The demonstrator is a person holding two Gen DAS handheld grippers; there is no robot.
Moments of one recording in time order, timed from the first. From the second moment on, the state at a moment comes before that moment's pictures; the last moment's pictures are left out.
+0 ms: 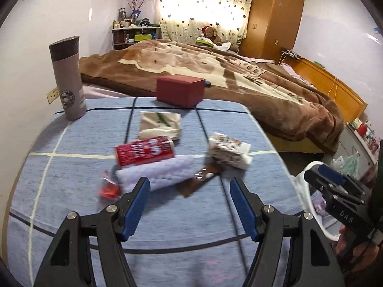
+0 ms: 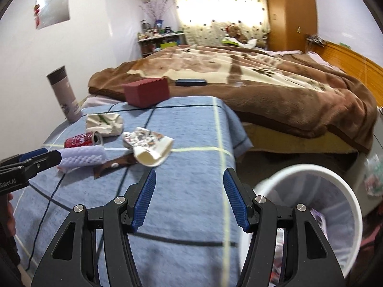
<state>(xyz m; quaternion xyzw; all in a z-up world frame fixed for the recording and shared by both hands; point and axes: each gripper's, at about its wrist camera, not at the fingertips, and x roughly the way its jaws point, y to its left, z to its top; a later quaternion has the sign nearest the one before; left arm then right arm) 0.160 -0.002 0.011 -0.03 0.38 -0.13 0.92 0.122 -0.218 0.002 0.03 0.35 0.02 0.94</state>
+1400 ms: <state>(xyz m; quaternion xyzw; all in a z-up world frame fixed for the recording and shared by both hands) 0.200 -0.004 -0.035 0.05 0.43 -0.19 0.88 0.197 -0.165 -0.032 0.00 0.41 0.10 0.91</state>
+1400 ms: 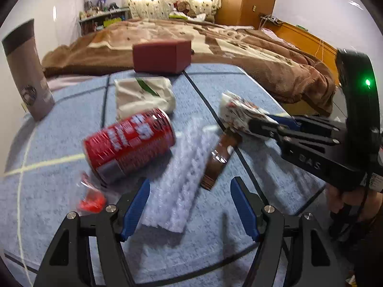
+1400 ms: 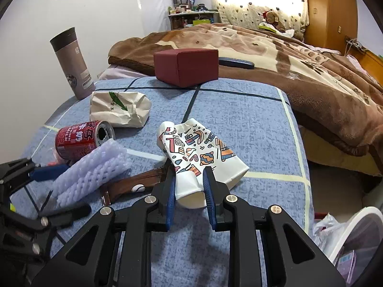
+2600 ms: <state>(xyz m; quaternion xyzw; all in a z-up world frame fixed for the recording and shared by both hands) 0.204 -0.016 -0.039 0.03 0.44 -0.17 0.88 0.180 -0.183 -0.029 0.04 0.40 0.07 0.91</state>
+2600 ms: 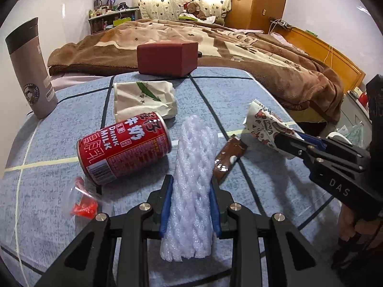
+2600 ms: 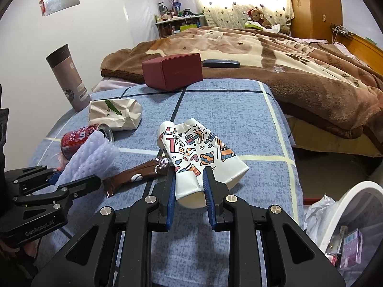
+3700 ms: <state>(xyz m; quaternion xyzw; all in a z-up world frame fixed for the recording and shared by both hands) 0.138 -0.069 0.015 0.01 0.37 -0.21 0.90 0.108 -0.239 0.011 0.09 0.33 0.03 0.94</state>
